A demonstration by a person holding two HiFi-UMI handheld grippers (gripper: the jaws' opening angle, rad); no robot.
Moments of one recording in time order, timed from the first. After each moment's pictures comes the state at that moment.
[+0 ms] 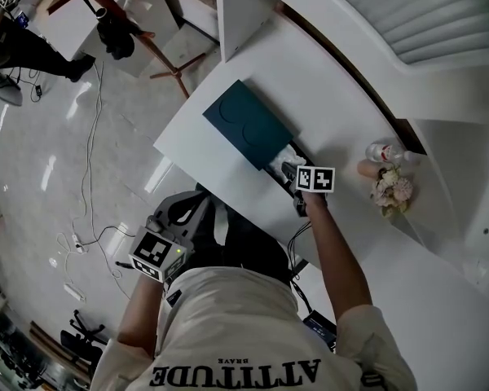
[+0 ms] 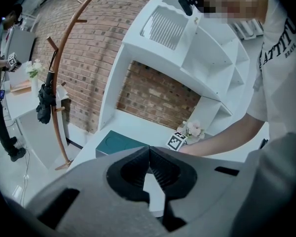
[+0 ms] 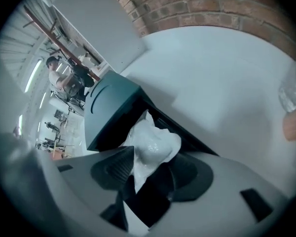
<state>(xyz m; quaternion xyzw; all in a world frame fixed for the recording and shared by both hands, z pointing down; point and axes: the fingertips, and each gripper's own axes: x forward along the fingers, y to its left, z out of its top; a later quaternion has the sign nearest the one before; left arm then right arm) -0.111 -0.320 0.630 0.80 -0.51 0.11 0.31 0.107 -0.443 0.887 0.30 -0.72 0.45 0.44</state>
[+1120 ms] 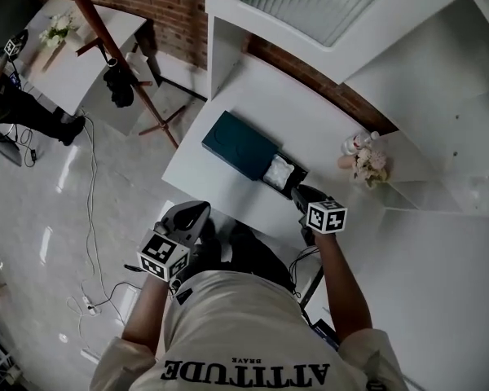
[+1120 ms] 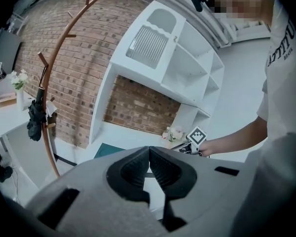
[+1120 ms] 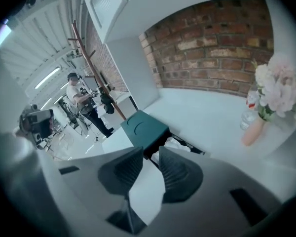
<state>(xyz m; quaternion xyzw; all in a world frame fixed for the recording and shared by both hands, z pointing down) -0.131 -0.283 0.588 0.86 -0.44 0.08 0.25 0.119 -0.384 0.718 0.38 -0.81 0.34 0.29</state>
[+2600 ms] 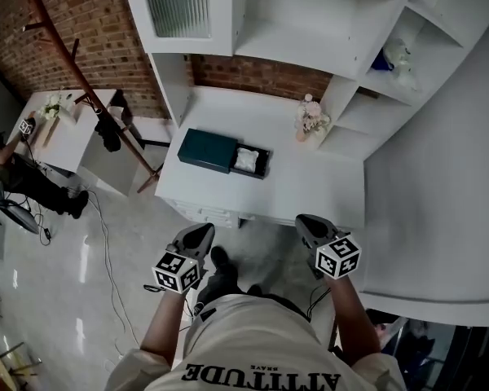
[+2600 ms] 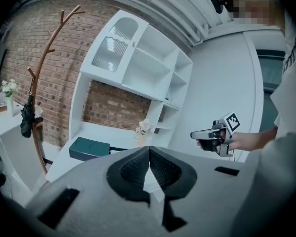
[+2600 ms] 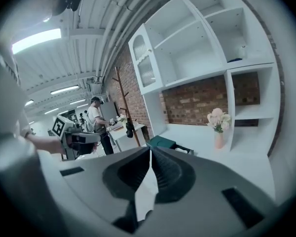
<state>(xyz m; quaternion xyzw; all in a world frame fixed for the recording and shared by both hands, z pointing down) -0.036 -0.115 0.561 0.90 -0.38 0.09 0.20 0.195 -0.113 0.547 0.45 -0.86 0.21 0.11</state>
